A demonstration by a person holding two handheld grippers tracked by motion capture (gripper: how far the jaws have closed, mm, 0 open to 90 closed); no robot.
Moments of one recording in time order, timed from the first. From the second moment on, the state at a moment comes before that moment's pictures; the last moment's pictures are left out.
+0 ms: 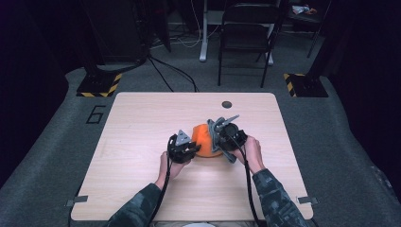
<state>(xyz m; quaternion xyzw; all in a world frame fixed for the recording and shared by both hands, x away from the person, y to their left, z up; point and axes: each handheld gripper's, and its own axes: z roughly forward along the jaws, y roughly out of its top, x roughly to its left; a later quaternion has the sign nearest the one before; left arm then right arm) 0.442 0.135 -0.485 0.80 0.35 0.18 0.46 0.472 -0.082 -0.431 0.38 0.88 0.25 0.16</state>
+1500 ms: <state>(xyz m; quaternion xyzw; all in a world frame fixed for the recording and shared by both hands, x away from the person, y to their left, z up) 0.424 0.118 -0.470 0.80 0.31 0.19 0.48 0.461 -0.077 -0.405 0.36 0.85 0.35 0.16</state>
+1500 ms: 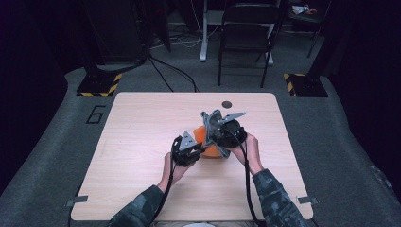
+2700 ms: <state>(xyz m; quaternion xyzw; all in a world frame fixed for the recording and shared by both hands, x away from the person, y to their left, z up) 0.437 0.131 -0.481 0.80 0.33 0.17 0.48 0.496 -0.127 -0.459 0.46 0.85 0.23 0.12</state>
